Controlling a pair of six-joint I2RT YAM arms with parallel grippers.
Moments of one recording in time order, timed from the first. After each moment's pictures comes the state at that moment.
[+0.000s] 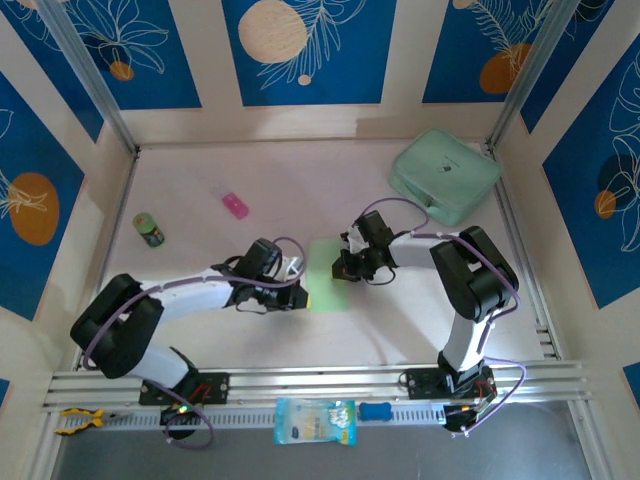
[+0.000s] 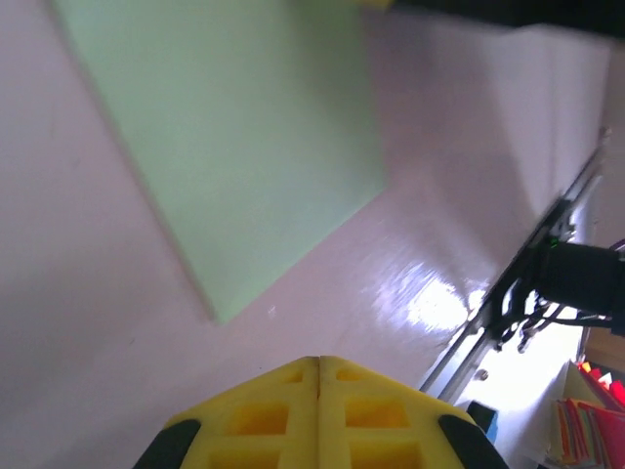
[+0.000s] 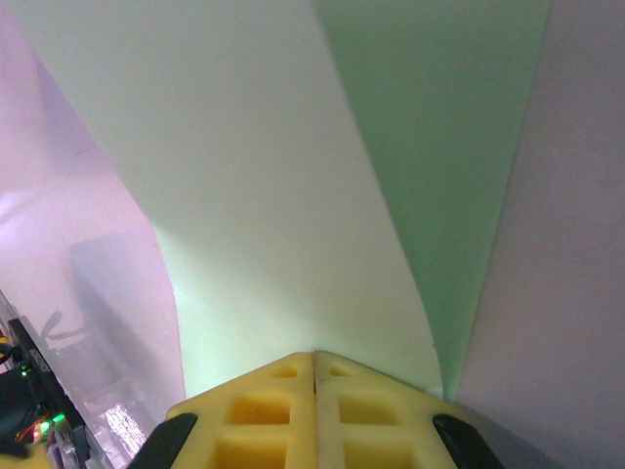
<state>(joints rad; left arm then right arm) -0.69 1.46 0.66 -0.14 0.61 -0.68 0.49 1.80 0.87 -0.21 -0.59 0.53</state>
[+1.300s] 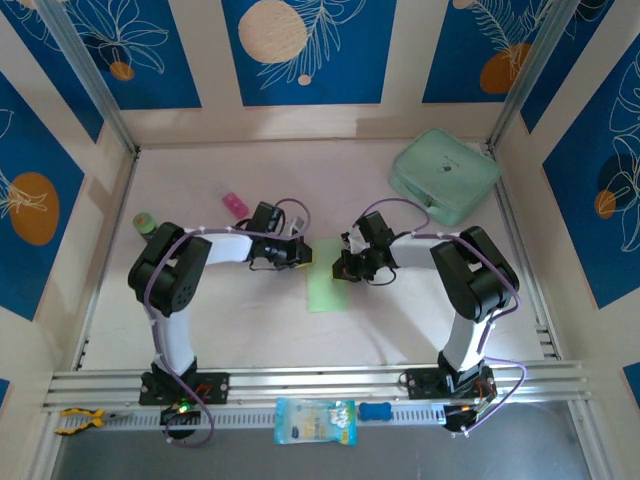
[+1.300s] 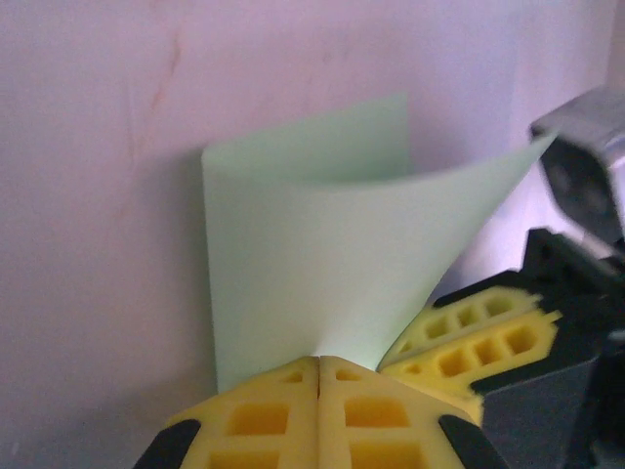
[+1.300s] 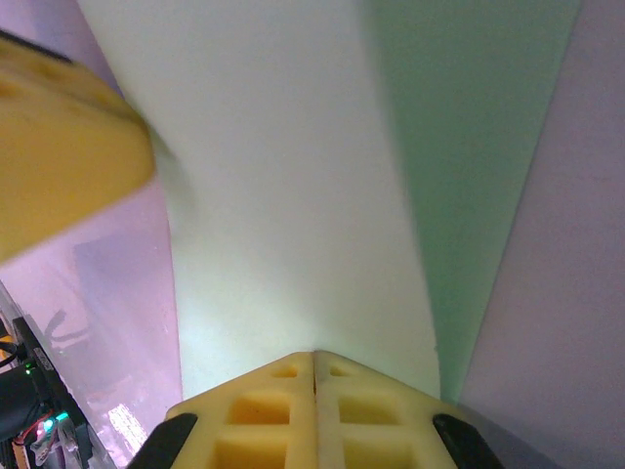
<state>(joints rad) -0.48 1.92 1.02 -0.05 0.69 -0.63 0.49 1.80 0.86 -0.19 -0.60 0.53</state>
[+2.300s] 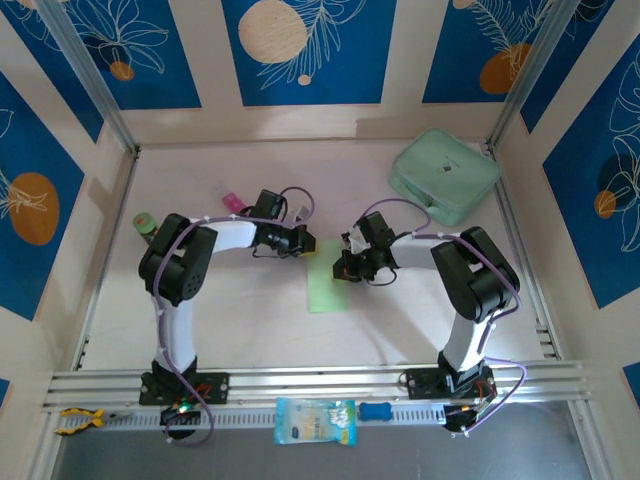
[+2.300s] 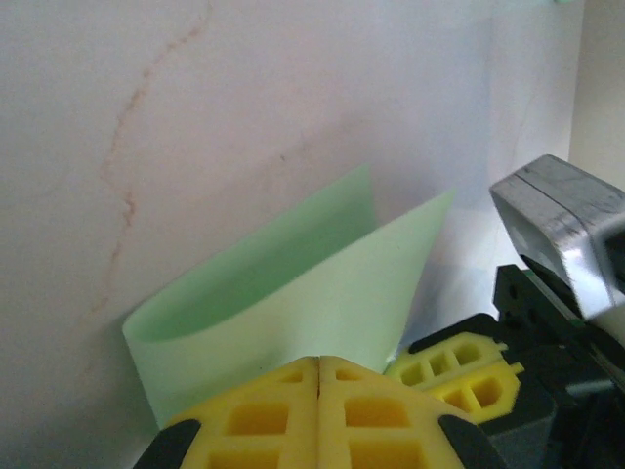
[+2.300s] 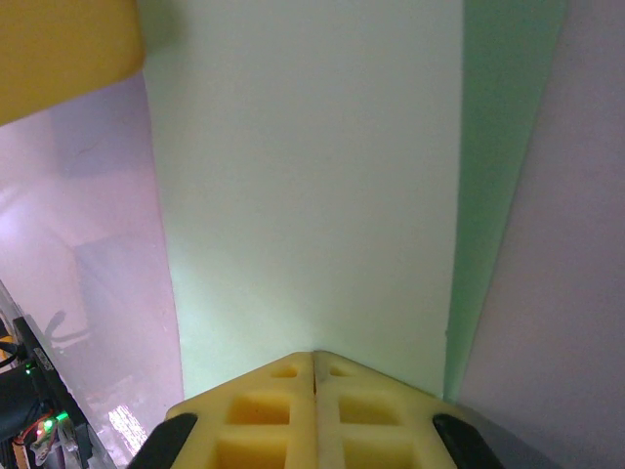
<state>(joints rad) -0.46 2.03 1.18 -0.14 0.76 -0.55 0.48 1.80 0.86 -0.19 -0.60 0.53</state>
